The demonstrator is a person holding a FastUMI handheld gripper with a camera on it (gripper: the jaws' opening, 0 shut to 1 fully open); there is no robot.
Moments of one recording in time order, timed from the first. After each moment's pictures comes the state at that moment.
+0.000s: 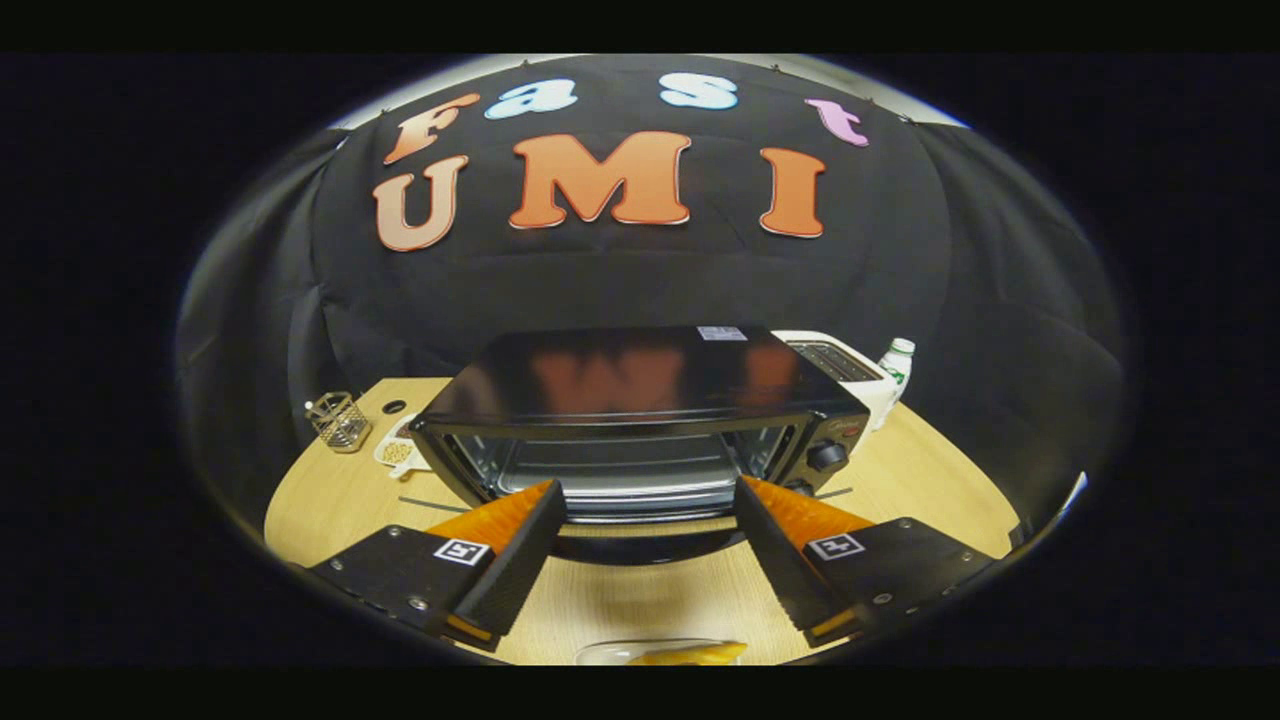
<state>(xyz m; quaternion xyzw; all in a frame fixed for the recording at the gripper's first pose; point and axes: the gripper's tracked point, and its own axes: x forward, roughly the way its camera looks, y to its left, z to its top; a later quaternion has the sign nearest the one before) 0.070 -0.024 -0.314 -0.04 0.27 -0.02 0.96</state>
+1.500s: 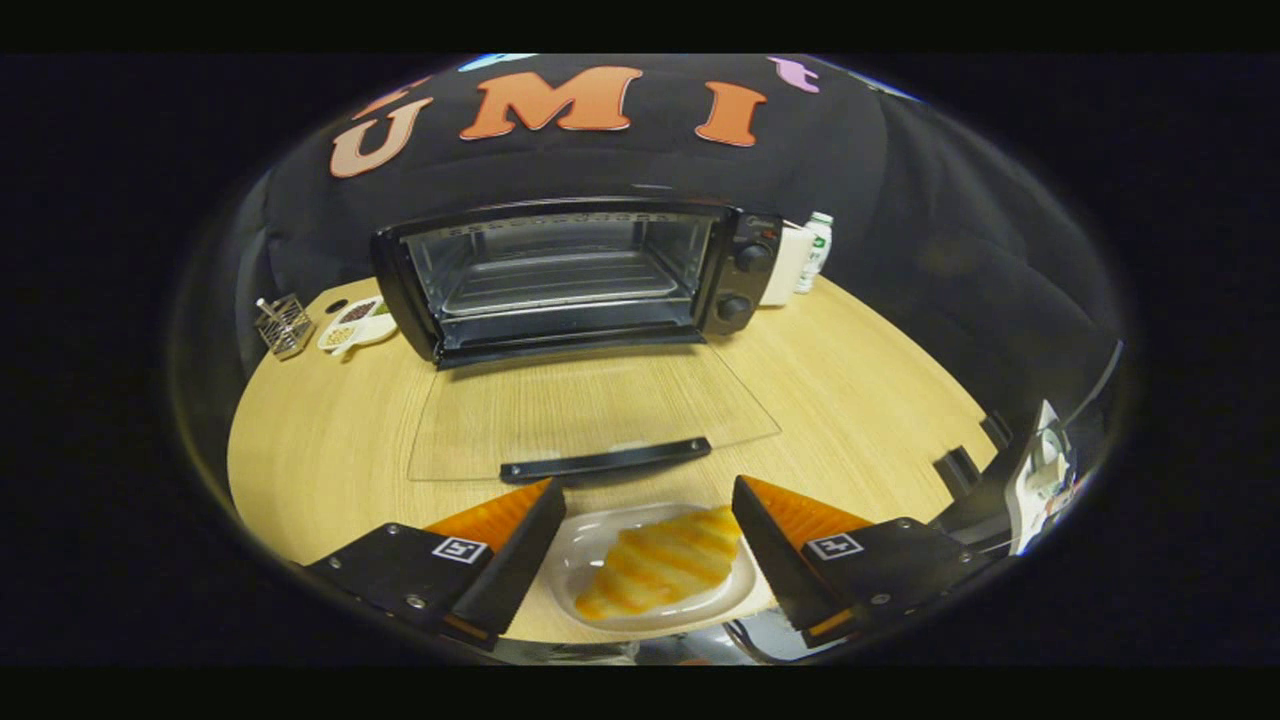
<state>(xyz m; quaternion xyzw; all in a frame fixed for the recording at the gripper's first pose) -0.101 -0.045 -0.419 -0.04 0.43 -0.14 0.89</state>
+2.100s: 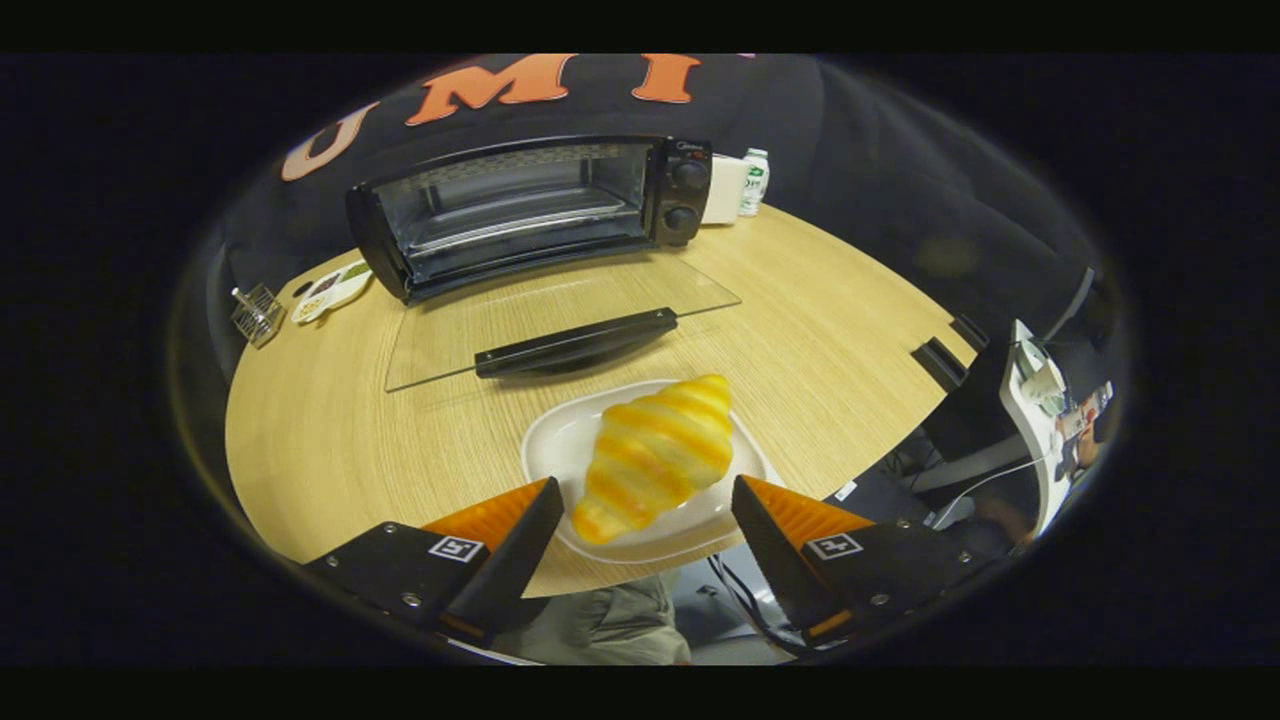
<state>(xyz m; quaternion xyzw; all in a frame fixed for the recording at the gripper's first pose) -0.170 -0.033 -0.465 0.02 0.49 -0.20 0.85</state>
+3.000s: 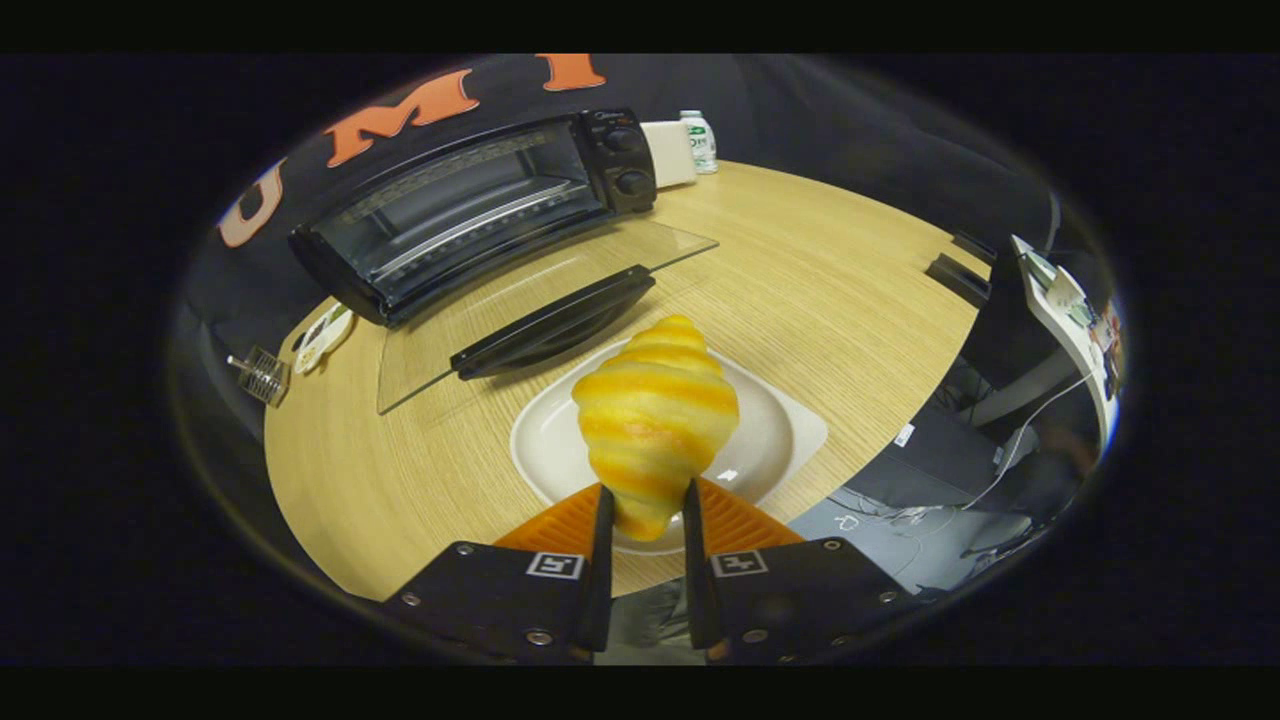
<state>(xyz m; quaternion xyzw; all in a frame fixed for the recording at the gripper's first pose) -0.176 -0.029 -0.478 0.15 0.47 -0.23 0.84</state>
